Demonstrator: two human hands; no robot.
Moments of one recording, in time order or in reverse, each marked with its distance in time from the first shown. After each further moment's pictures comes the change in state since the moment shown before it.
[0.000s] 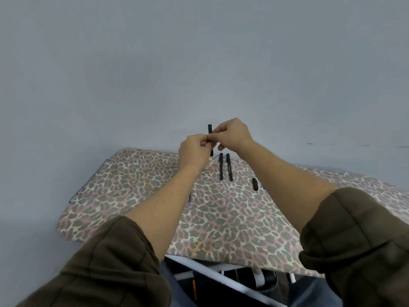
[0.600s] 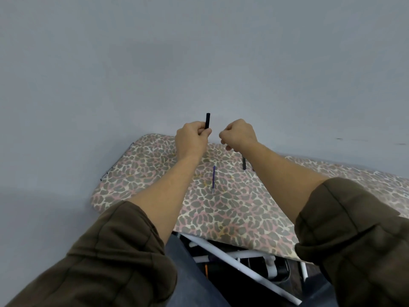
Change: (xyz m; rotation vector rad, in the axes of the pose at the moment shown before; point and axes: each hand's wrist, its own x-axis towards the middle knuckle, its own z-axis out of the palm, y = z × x) left_hand -0.004 -0.041 -0.064 0.077 0.188 0.006; right_hand -0.006 -0.017 0.070 -0.143 -0.022 0.105
